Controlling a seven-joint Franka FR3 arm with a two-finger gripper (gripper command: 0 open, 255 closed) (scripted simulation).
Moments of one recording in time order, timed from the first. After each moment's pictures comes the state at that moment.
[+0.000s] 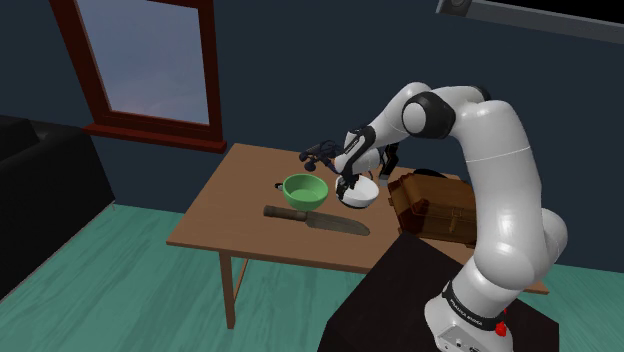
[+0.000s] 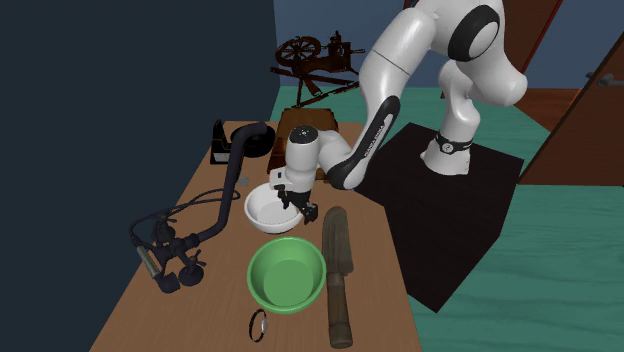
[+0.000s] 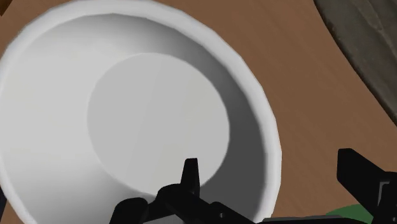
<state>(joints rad) -0.23 0.73 -0.22 -1.91 0.05 2.68 -0.47</state>
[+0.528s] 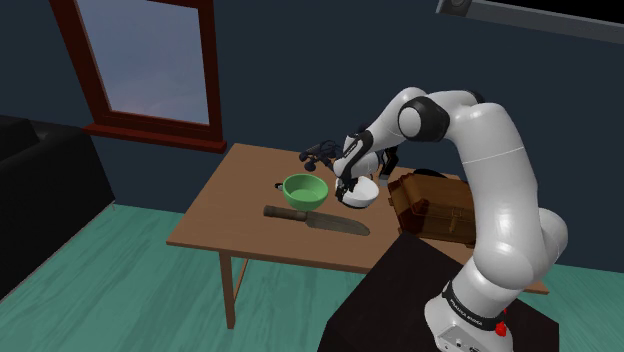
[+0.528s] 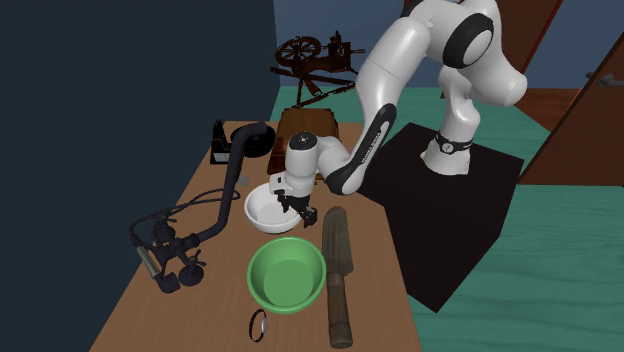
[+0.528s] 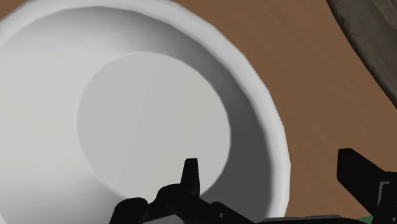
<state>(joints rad) -0.24 0.78 -0.21 -1.89 0.06 2.70 -0.47</state>
